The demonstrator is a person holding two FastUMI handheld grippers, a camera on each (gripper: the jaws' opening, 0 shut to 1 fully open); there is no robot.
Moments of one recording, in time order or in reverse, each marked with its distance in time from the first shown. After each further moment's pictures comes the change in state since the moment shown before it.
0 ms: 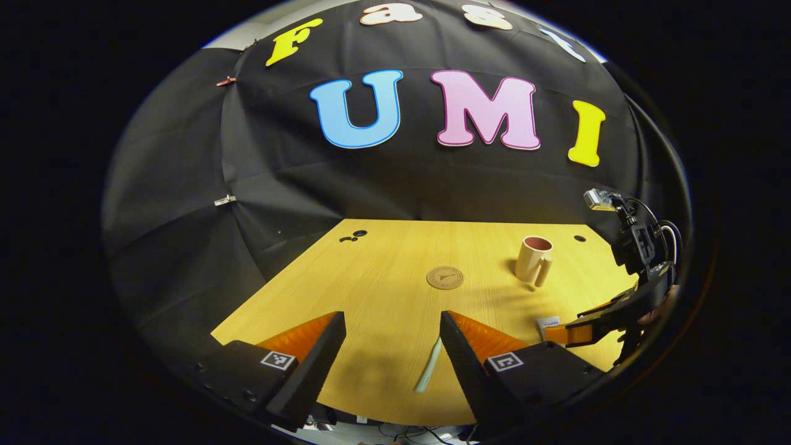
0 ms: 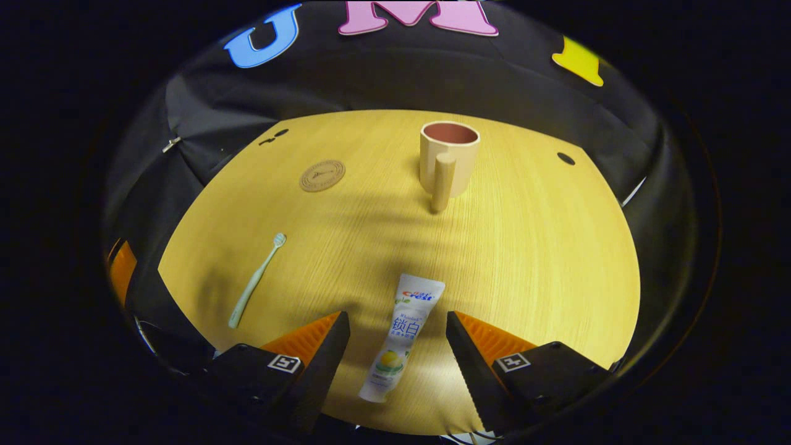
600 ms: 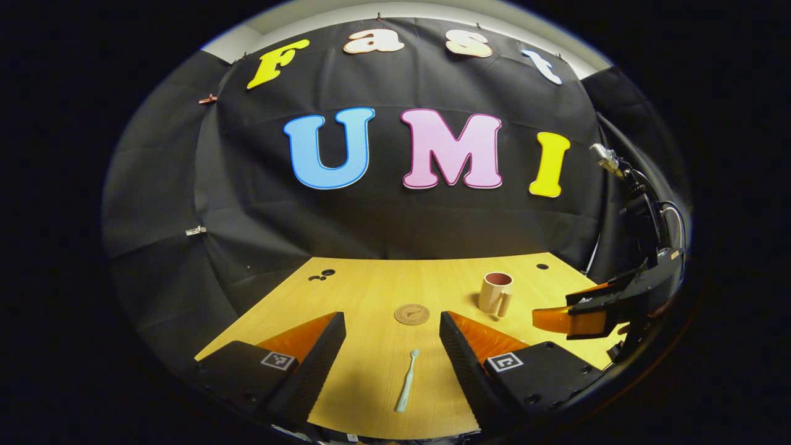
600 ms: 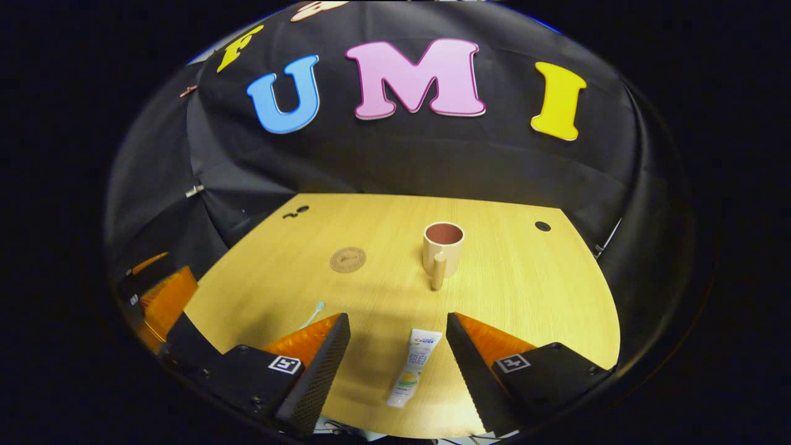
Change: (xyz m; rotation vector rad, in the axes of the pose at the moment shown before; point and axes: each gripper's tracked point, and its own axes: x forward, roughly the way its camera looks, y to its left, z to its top) left arm -0.020 -0.019 0.052 0.003 -0.174 -0.158; right arm -0.101 0.018 0.071 -0.017 -0.362 0.000
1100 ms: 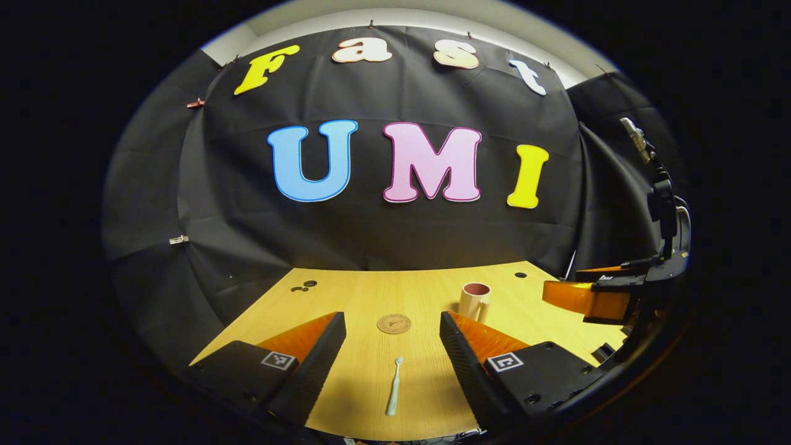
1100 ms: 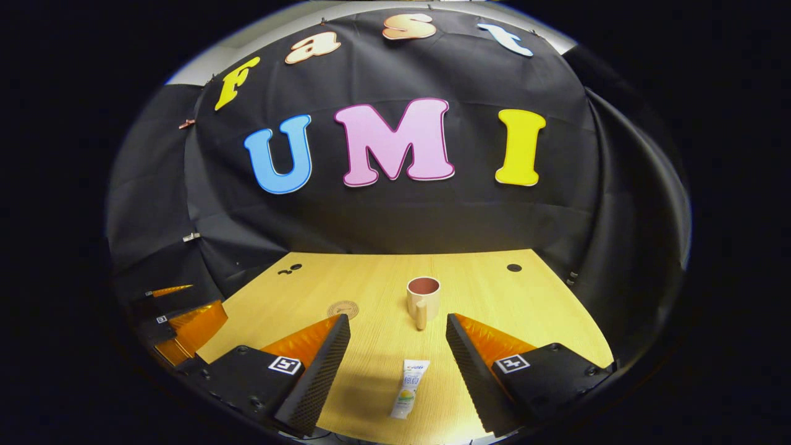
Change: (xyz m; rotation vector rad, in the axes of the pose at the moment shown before) left arm -0.016 -0.016 0.024 0.013 -0.053 -0.121; right arm -0.073 -0.002 0.055 0.063 -0.325 -0.081
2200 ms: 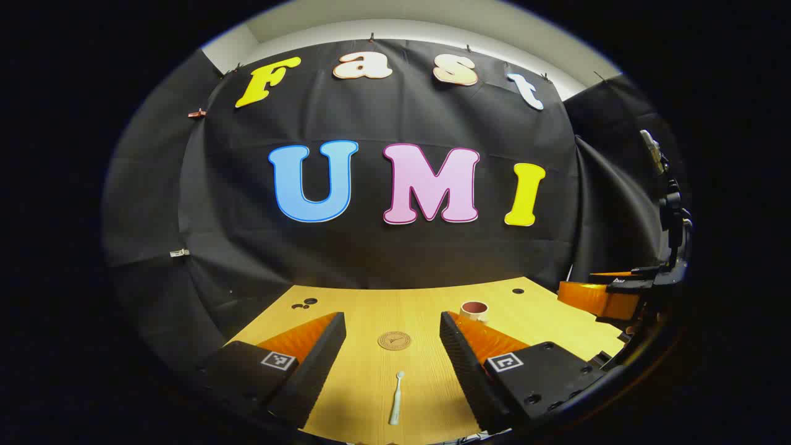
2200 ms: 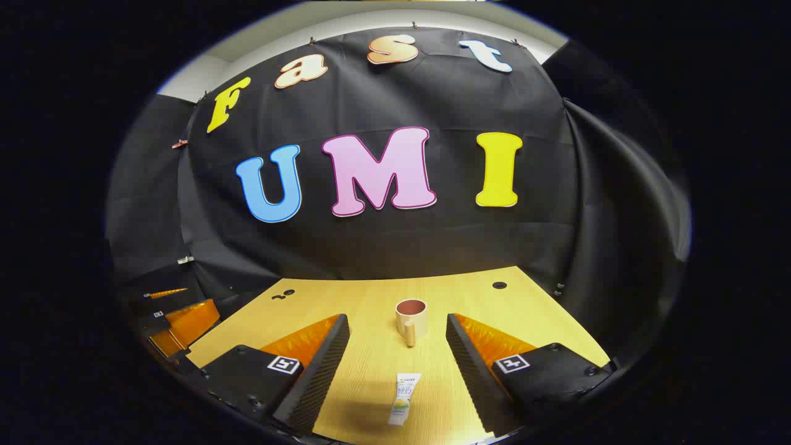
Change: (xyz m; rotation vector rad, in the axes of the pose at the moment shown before) left arm -0.010 0.004 0.035 0.004 -0.084 -0.016; right arm -0.034 -0.016 0.036 0.052 -0.161 -0.062
